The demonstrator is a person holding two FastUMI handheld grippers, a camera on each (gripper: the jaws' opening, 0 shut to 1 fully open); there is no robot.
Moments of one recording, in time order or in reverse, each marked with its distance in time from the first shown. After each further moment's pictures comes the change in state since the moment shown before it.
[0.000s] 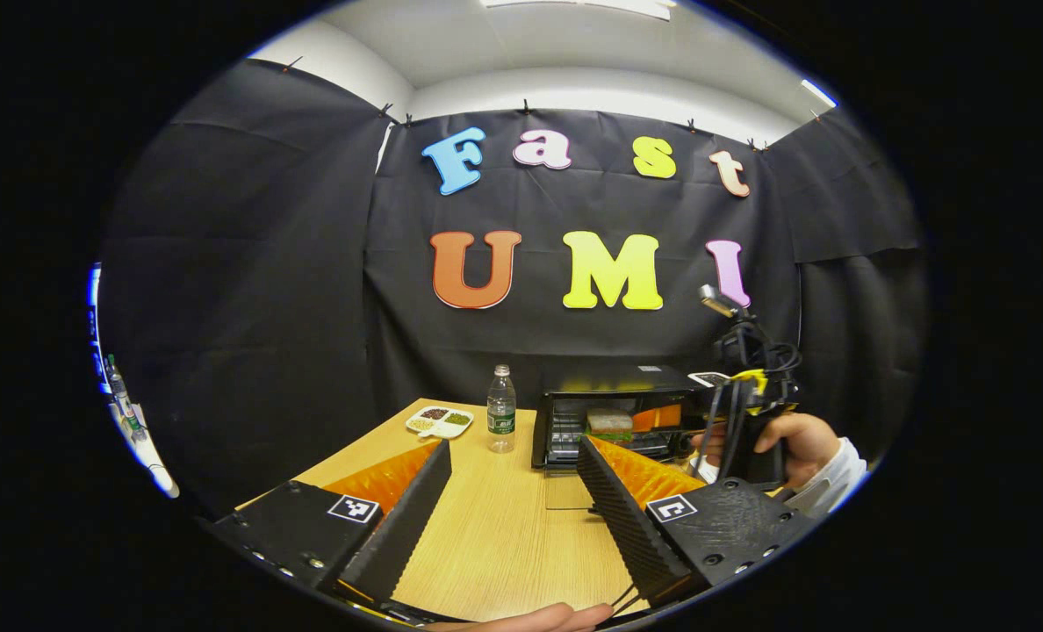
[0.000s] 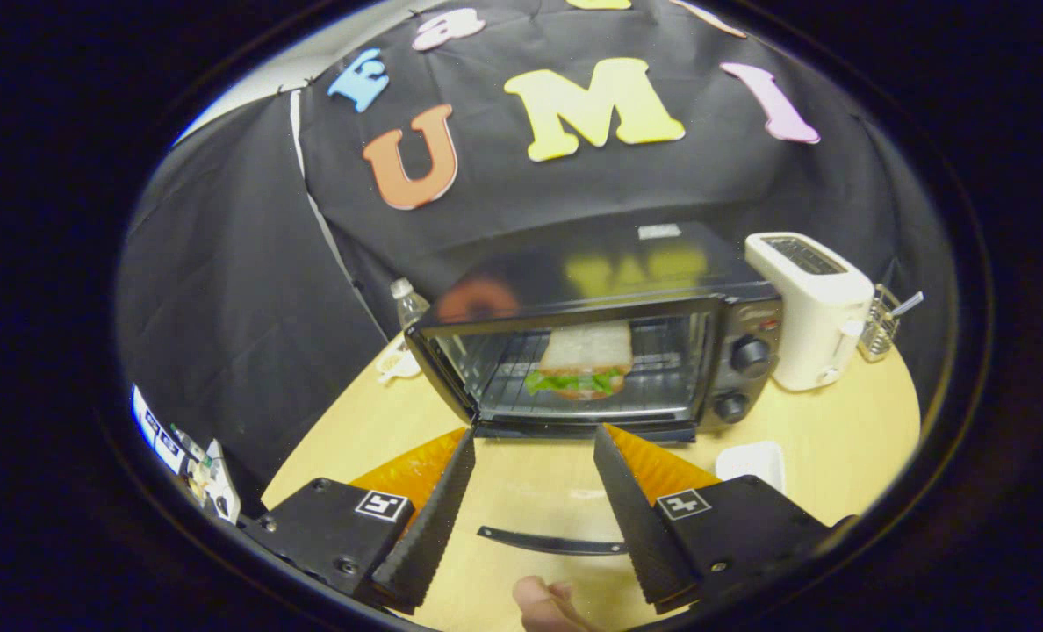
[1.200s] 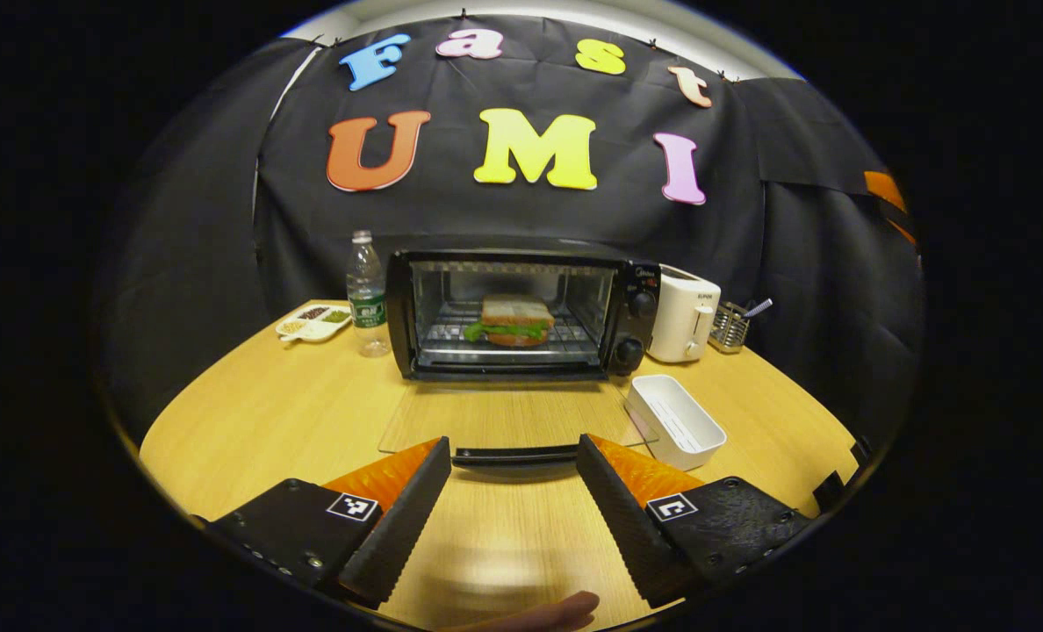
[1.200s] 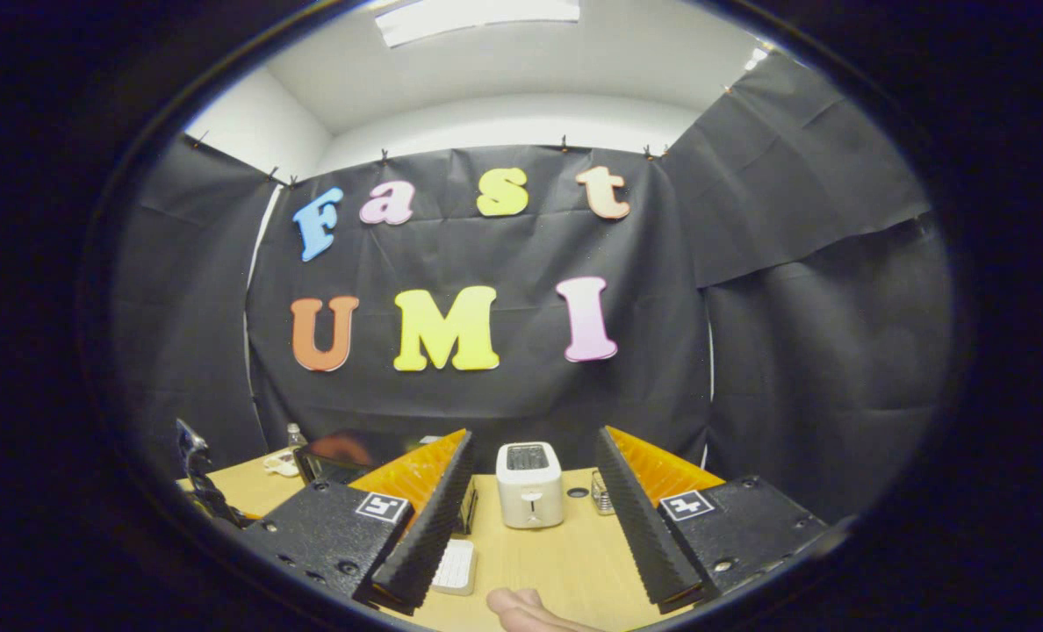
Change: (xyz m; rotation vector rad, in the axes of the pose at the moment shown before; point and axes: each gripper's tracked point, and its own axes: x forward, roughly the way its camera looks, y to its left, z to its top) left arm 0.097 -0.157 -0.166 0.011 0.376 -0.204; right arm -0.307 -0.190 0.099 -0.125 -0.640 -0.382
